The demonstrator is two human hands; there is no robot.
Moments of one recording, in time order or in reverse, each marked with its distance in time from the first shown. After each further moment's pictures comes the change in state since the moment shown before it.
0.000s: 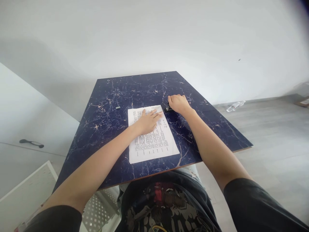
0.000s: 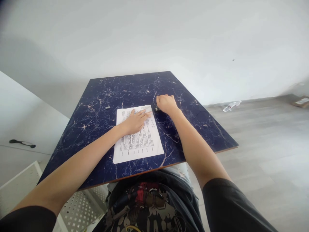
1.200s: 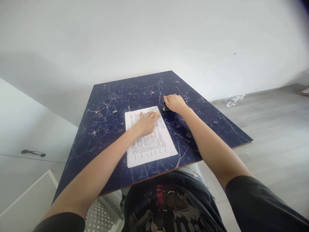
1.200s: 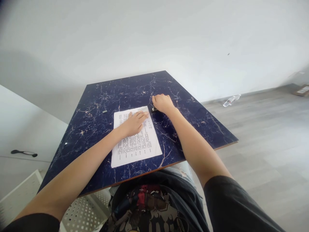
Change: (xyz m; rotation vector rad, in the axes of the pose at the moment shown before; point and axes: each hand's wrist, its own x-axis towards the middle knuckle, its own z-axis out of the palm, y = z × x) left_hand 0.005 0.009 -0.007 0.037 -0.011 -0.026; right_hand 0.006 0.007 0.007 0.120 0.067 0.048
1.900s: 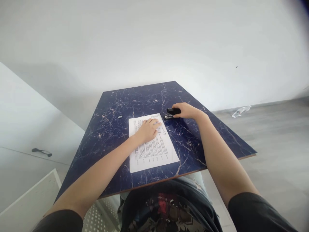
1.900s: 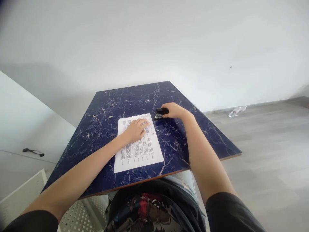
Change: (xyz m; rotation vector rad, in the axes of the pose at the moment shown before) left_hand -0.007 0.004 0.003 0.015 0.195 -0.027; right_hand -0.007 0.065 -0.021 0.270 -0.188 -0.356
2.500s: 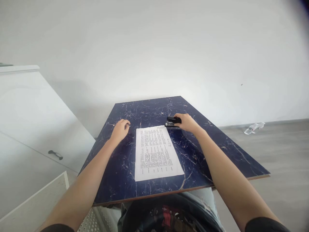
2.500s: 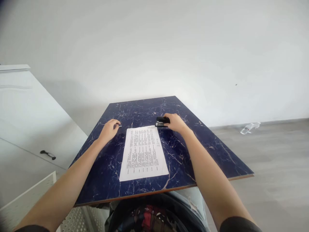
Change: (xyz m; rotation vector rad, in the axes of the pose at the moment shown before) left_hand -0.079 -0.127 -0.054 -0.056 0.472 -0.483; right_hand 0.014 -0.024 0.016 0.165 0.303 0.067
